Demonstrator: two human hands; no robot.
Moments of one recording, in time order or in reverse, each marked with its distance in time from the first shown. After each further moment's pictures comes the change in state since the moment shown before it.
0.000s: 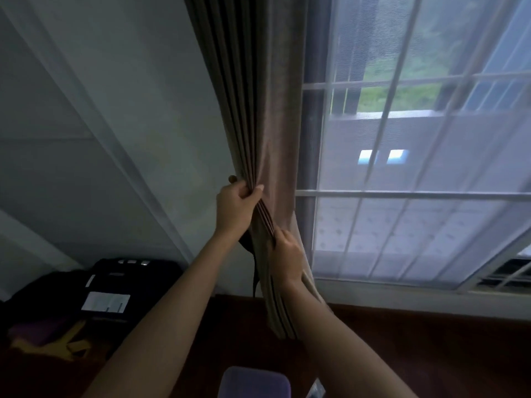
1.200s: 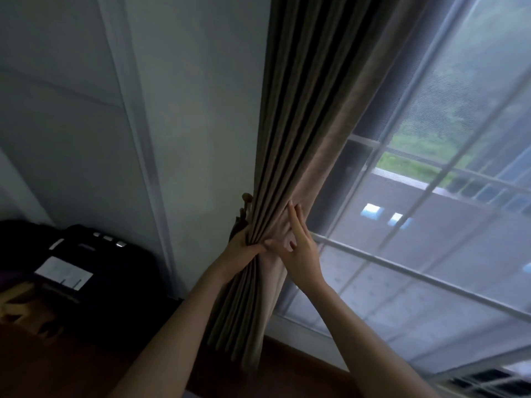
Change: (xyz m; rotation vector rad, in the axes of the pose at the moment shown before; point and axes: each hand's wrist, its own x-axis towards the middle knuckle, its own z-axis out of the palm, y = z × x) left_hand 0.003 -0.073 0.019 -0.497 -0.315 -0.336; right_hand 0.097 -0.019 -0.062 0.295 -0.328 -0.214
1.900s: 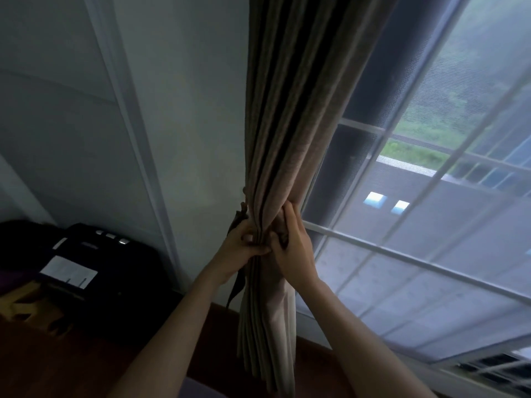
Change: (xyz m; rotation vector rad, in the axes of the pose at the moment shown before) left_hand -0.004 -0.011 -0.014 0.017 0.011 0.015; right_hand -0.005 -0.012 0.018 -0.123 0.042 -0.108
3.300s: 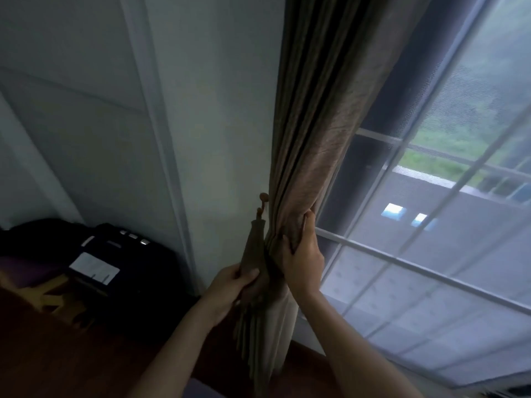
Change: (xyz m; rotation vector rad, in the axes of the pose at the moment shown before) left_hand -0.068 -0.022 -0.007 -0.341 0.182 -0.269; right_hand -0.013 -0.019 0.017 -0.092 0.178 0.209
